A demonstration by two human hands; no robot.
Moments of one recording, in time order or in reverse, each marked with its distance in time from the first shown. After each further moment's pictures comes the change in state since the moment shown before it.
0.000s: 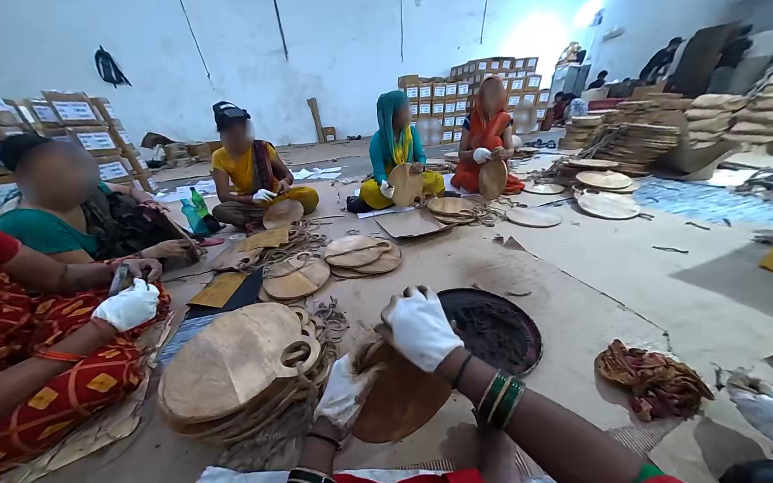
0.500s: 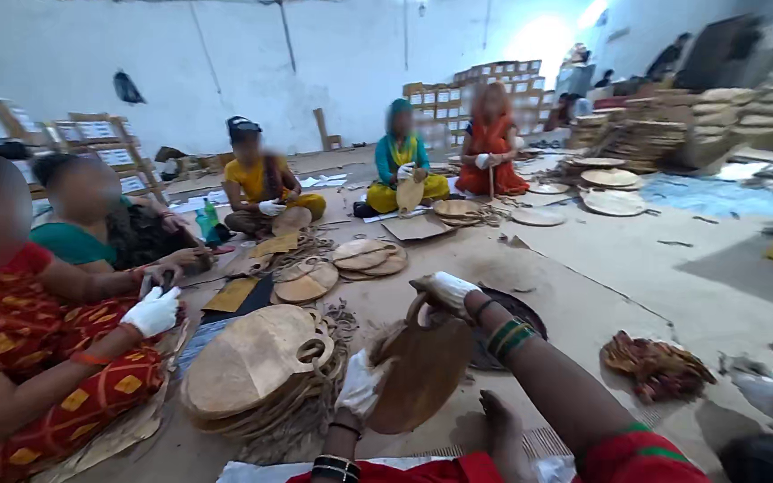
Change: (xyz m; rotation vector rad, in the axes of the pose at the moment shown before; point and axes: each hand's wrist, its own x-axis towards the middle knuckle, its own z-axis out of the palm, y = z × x) left_hand 0.006 -0.039 0.007 0.039 -0.066 0.114; right_hand 0.038 0.086 0.000 0.347 -0.417 -0.009
